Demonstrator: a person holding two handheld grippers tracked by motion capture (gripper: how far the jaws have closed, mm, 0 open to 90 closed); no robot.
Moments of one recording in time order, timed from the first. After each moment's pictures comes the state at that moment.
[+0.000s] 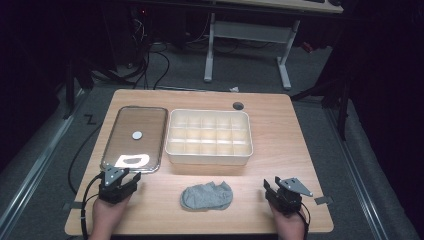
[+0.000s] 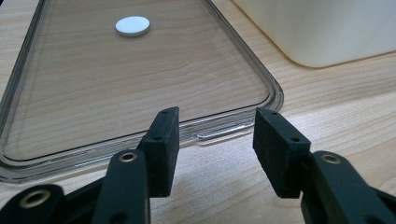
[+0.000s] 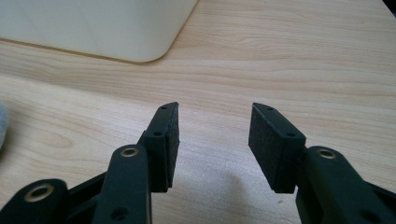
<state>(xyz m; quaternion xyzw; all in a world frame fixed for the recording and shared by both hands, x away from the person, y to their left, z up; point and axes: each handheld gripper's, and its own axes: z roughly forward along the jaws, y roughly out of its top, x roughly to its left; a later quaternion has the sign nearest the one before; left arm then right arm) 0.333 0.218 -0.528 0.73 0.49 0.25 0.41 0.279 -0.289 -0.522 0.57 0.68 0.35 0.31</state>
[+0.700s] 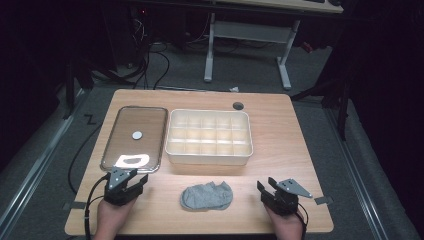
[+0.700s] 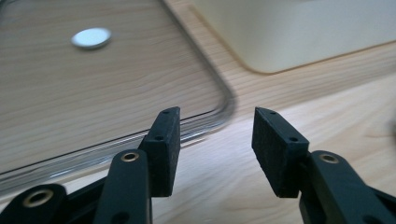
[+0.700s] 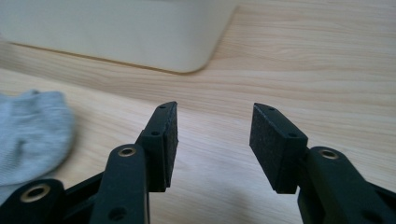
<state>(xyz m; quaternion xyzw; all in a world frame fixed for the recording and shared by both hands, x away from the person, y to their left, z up) 0.323 0.194 -0.522 0.75 0.44 0.22 0.44 0.272 -0.277 -0.513 0.54 0.69 0.40 0.27</state>
